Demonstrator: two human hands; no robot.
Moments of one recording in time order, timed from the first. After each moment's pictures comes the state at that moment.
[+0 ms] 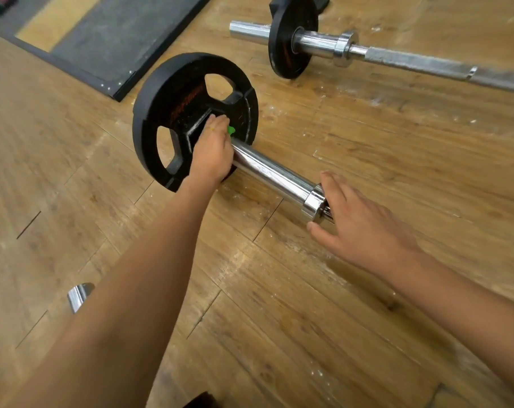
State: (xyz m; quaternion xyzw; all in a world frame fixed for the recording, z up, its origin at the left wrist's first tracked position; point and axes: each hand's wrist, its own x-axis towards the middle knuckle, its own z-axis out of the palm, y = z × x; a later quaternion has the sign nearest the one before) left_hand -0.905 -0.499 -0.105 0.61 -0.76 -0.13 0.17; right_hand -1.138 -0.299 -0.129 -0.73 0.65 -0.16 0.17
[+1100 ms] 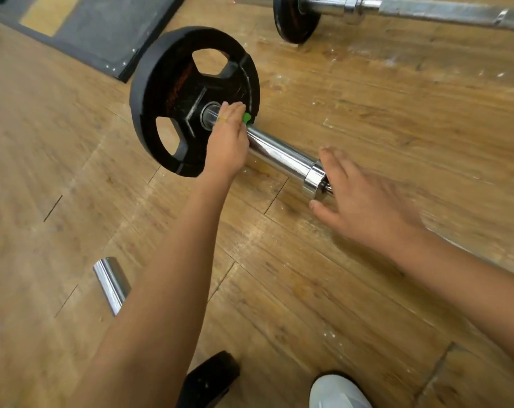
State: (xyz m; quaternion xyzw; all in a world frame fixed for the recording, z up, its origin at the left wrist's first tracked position) left_hand -0.911 -0.453 -0.107 0.61 -0.77 -0.15 0.16; right_hand -1.120 -0.283 -0.123 -0.73 0.65 -0.15 0.17
